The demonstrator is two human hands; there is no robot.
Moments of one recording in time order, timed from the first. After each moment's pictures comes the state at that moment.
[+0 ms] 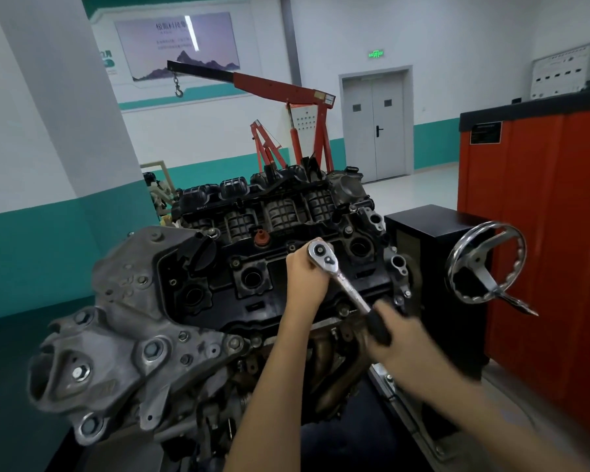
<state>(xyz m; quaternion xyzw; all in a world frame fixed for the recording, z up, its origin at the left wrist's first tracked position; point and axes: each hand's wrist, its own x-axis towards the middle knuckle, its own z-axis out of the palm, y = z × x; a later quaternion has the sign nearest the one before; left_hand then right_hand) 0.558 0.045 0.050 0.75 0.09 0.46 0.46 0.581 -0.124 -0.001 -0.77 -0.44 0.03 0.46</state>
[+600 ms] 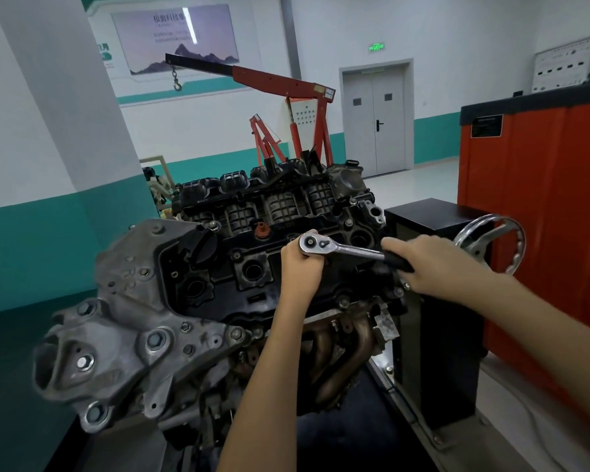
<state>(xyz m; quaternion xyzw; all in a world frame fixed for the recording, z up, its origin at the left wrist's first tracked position) 0.553 0.050 0.053 0.75 0.09 0.45 0.48 0.652 -0.133 0.076 -0.83 -0.51 -0.20 0.11</state>
